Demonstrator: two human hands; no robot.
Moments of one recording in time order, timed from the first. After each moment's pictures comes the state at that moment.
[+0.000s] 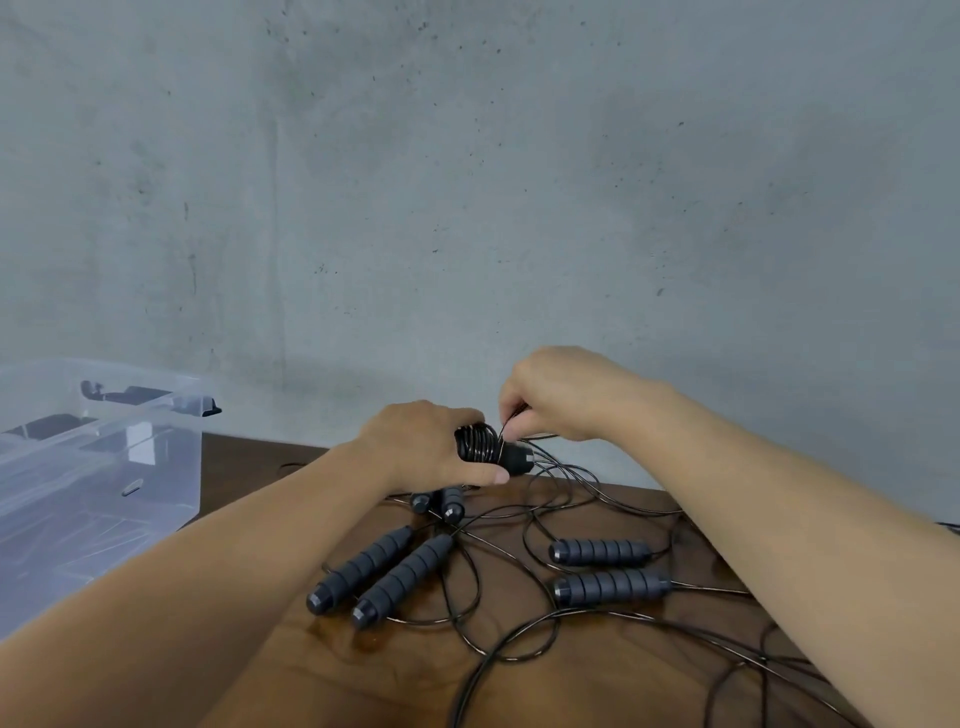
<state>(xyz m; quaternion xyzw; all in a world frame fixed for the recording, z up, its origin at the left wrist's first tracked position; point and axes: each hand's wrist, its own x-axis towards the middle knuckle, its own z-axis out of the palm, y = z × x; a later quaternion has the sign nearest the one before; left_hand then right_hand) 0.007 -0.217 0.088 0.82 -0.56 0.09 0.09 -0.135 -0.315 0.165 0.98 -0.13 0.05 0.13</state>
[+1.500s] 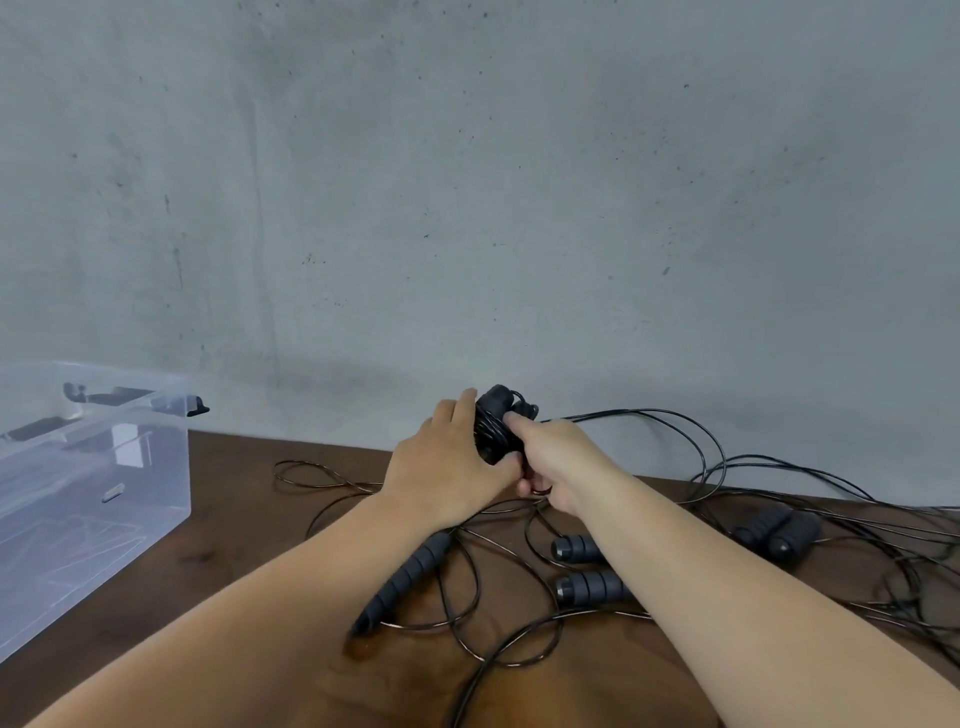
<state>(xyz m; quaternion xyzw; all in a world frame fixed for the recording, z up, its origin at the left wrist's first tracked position) -0.027 -0.245 0.052 0.83 -0.47 0.08 0.28 -0.105 -0.350 0.063 0.66 -0.37 0.25 -0.61</state>
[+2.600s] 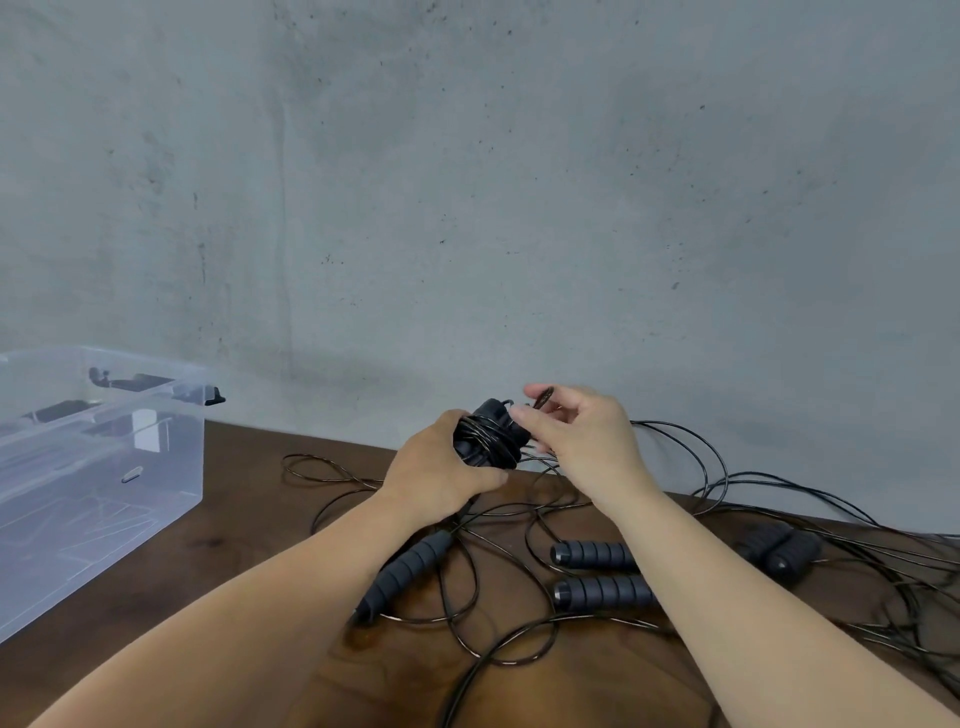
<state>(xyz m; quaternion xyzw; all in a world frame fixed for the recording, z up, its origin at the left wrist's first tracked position) -0.006 -0.242 0.035 0.76 -0.45 -0.03 0.47 -0.141 -0.343 0.081 0.78 -0.20 0.41 -0.42</state>
